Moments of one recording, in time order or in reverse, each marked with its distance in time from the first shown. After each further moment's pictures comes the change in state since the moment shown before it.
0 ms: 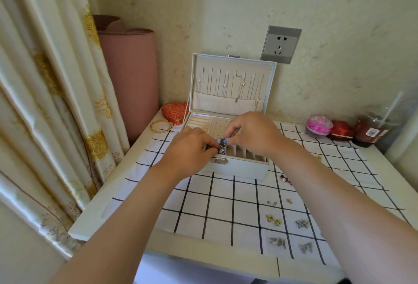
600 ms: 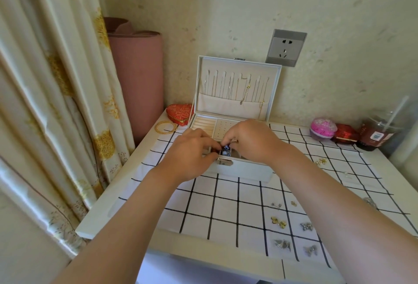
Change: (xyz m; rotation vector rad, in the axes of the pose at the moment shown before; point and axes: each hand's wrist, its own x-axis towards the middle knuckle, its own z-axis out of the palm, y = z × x) left_hand -0.005 -0.018 0.002 0.038 0.024 0.093; right_hand 0.000 -0.010 0.010 -0.293 -0.086 -0.162
